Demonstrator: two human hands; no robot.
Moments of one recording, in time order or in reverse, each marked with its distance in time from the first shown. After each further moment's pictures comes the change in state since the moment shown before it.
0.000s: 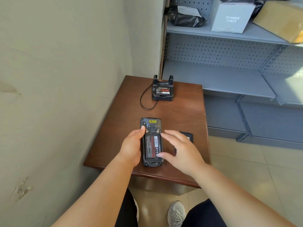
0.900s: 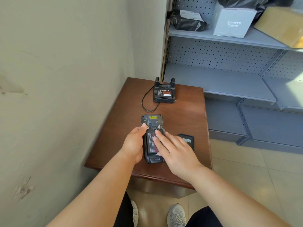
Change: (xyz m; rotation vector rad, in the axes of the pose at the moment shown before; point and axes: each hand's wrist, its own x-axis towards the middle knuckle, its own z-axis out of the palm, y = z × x) left_hand 0.004 0.012 0.007 -0.047 -0.030 0.030; right_hand 0.006 -0.001 0.018 -0.593 0.230 -0.497
